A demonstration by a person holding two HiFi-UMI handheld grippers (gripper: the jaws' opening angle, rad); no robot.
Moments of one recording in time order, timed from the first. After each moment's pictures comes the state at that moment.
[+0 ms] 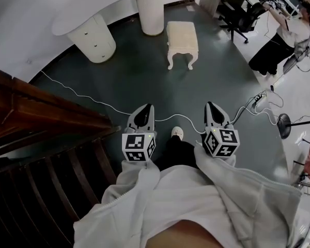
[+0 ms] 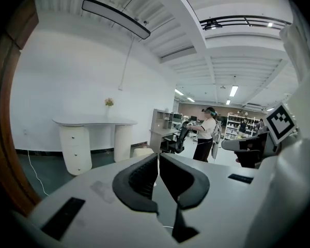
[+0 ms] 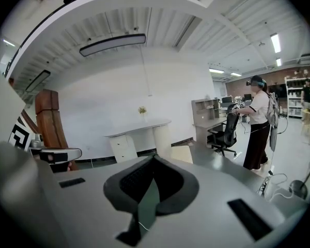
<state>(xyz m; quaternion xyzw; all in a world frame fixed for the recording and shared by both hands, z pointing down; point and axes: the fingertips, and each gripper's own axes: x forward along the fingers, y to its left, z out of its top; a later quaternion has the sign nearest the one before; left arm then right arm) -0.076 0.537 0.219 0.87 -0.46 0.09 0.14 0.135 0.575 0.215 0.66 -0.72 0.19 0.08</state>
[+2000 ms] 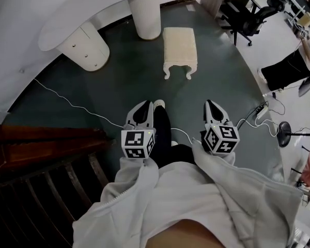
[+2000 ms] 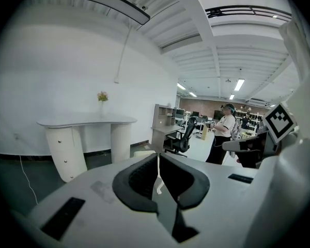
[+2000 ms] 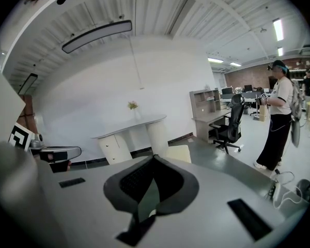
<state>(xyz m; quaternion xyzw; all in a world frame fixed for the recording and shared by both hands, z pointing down) 0.002 0.352 0.246 0.87 -0.46 0.12 0.14 0.215 0.393 0.254 0.66 -0.71 0.23 0.09</state>
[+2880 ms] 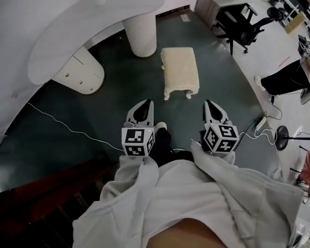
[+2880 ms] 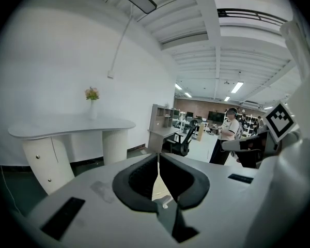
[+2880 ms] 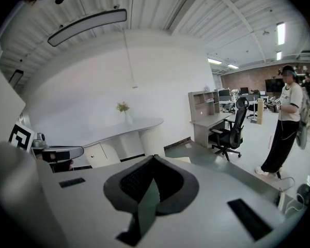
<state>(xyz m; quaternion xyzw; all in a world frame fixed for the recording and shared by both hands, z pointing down) 0.010 0.135 0.233 0.89 -0.42 0.12 0.15 0.214 0.195 0.234 0.68 -0.69 0.23 0.09</state>
